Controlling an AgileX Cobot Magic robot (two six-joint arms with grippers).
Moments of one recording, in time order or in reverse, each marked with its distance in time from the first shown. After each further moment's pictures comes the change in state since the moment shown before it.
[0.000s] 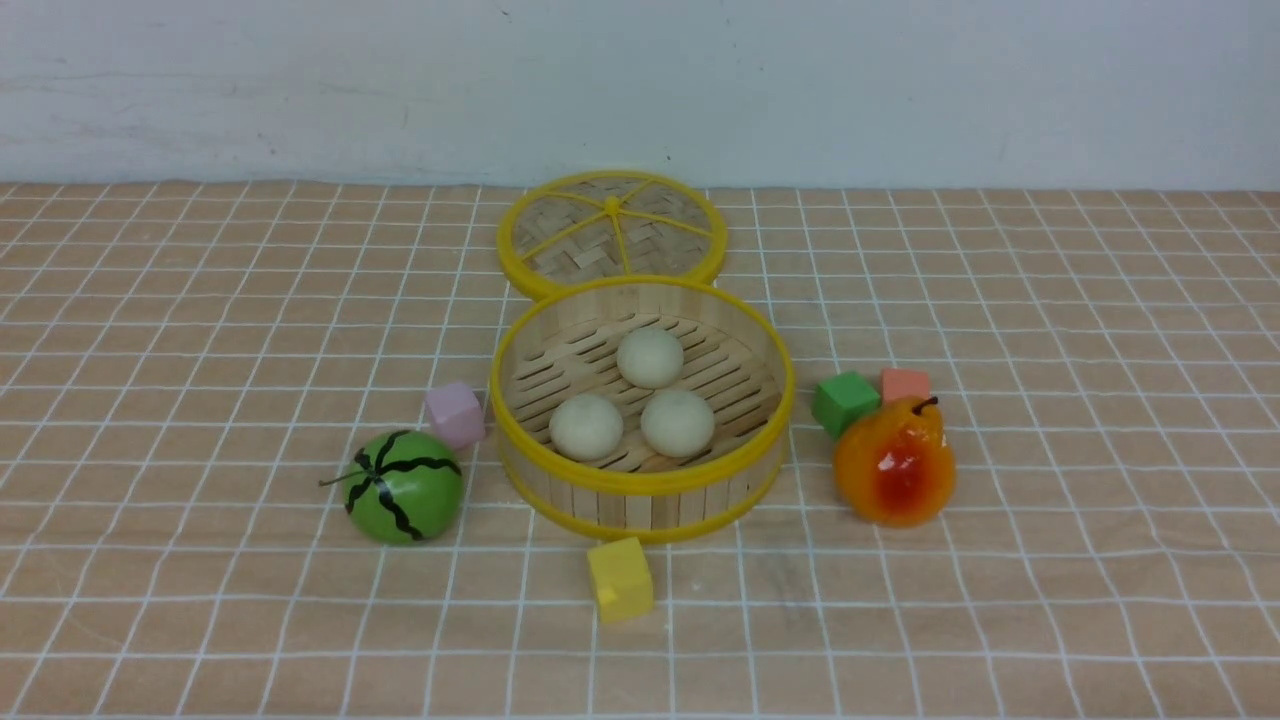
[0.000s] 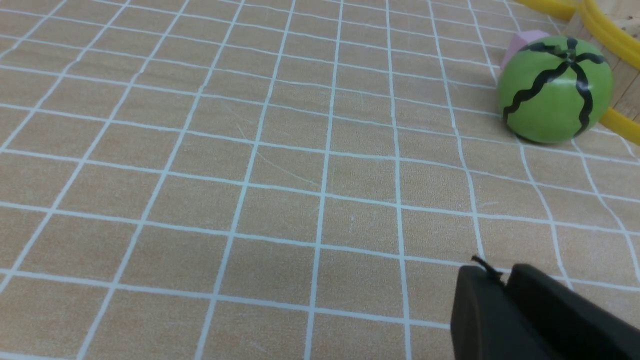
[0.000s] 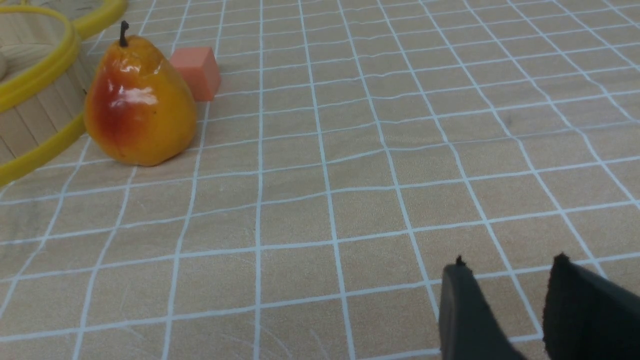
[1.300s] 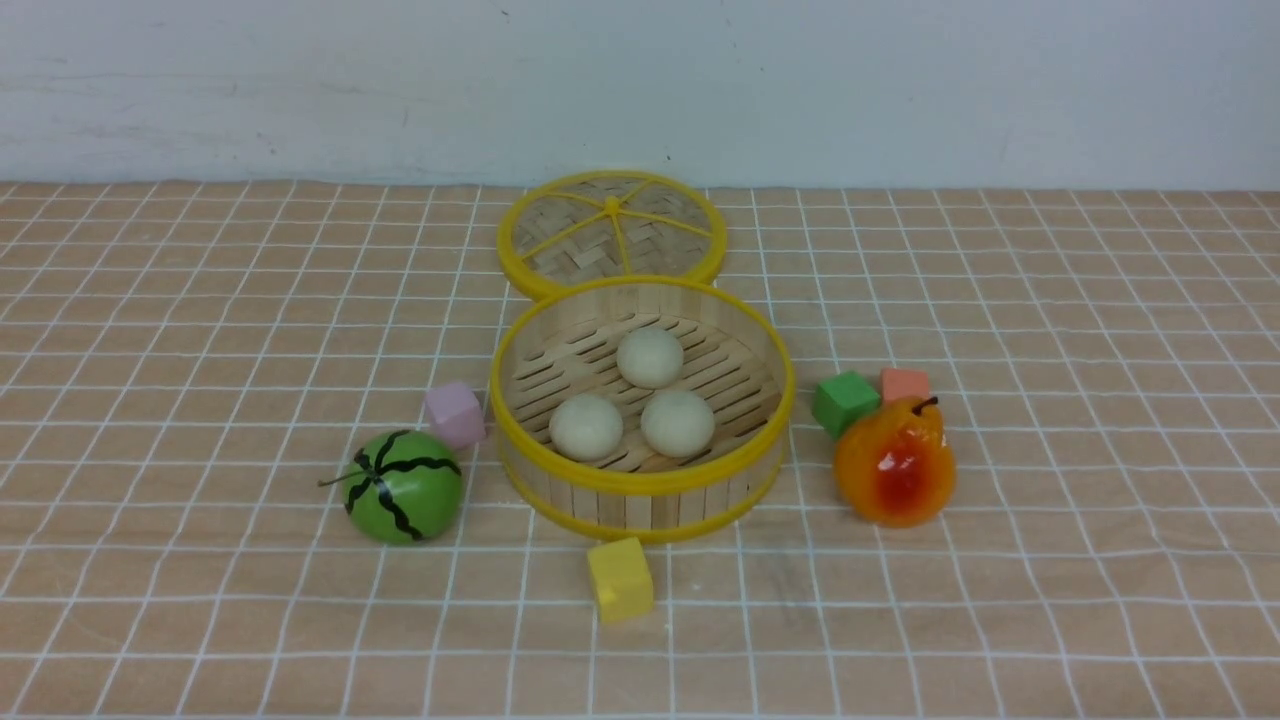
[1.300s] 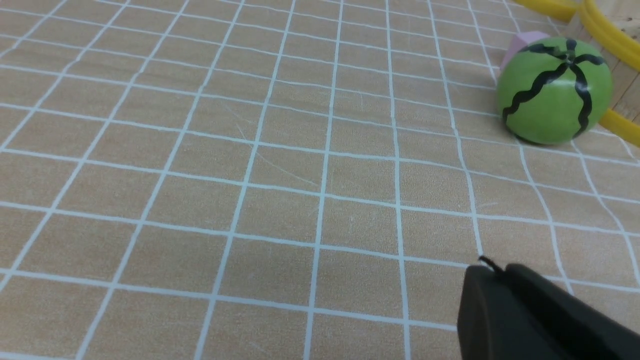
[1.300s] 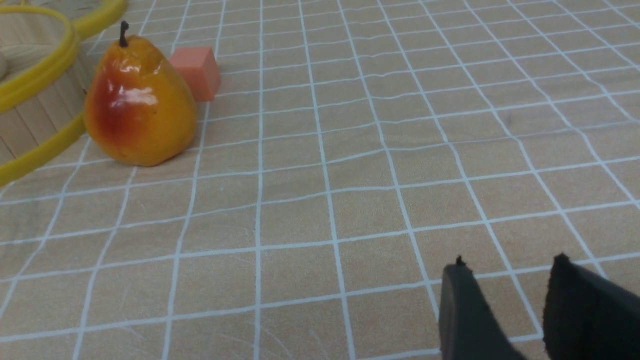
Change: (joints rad) right arm 0.000 0.000 0.000 0.000 0.000 0.000; left arm 0.000 0.000 -0.001 0.000 0.000 -0.002
